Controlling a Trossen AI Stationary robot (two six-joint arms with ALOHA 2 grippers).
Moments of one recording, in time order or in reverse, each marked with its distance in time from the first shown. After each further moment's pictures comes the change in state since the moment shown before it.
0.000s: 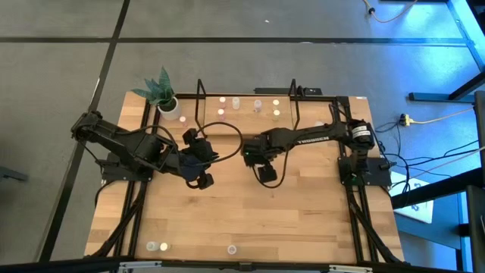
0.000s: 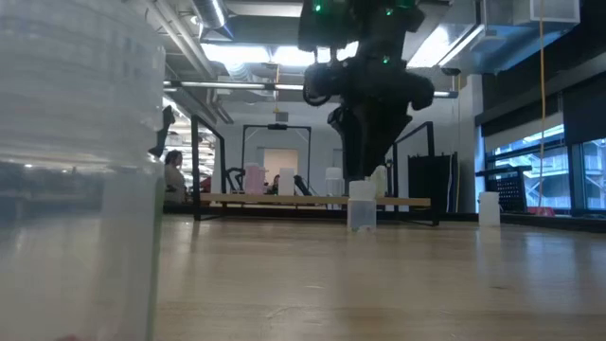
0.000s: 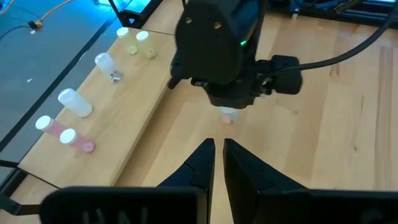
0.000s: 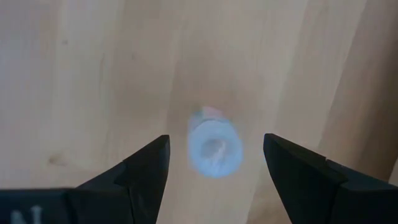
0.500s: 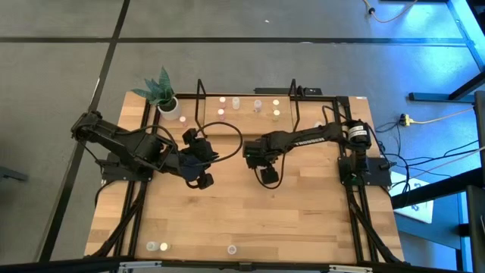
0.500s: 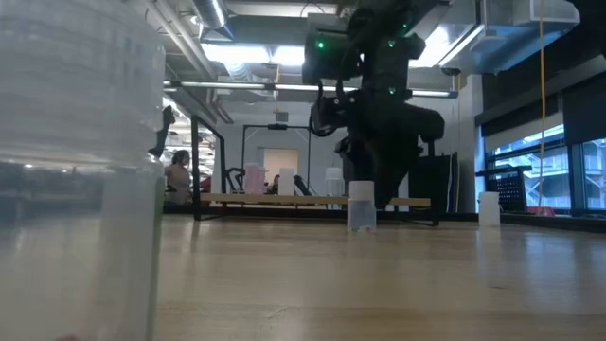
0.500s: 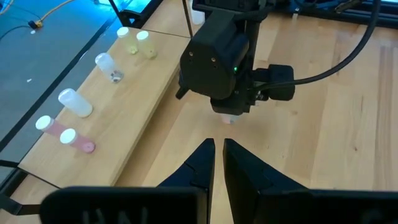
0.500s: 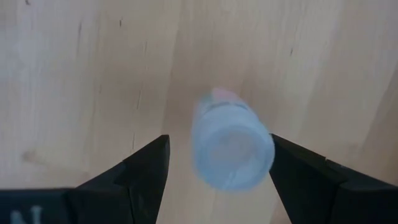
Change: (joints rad) left arm 0.000 -0.001 0.000 0.000 0.000 0.000; right arm -0.017 0.032 -0.103 0.075 -0.034 0.001
